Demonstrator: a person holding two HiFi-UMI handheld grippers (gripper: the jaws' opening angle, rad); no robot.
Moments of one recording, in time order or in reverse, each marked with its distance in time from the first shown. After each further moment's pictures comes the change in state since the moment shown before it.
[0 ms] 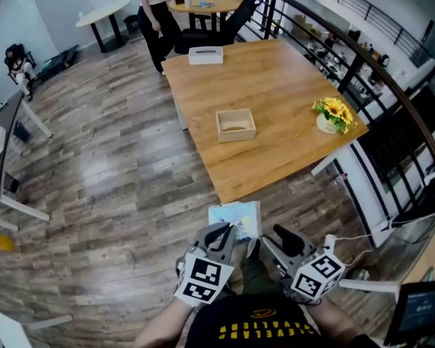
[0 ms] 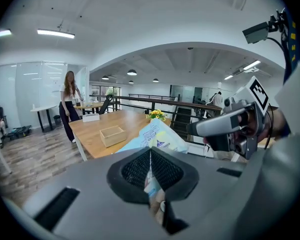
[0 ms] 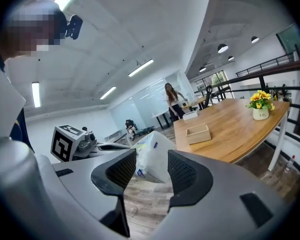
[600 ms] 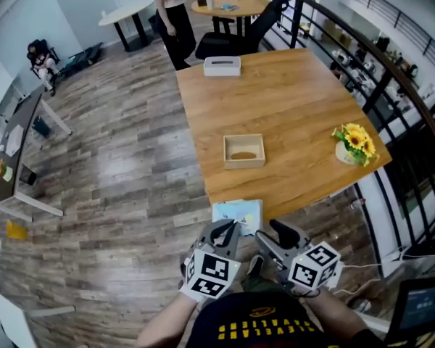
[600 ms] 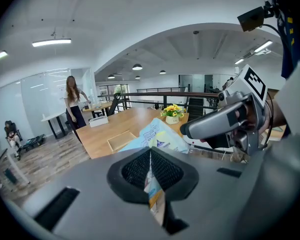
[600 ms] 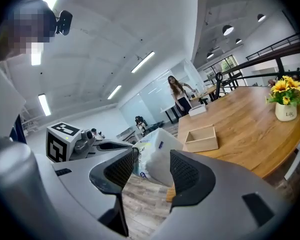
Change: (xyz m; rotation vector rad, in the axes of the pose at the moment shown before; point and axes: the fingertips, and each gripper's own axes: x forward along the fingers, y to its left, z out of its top) left arm 0.119 0.057 0.048 0.062 0.083 0.145; right arm 0.094 -0.105 0.059 0.035 0.078 0.163
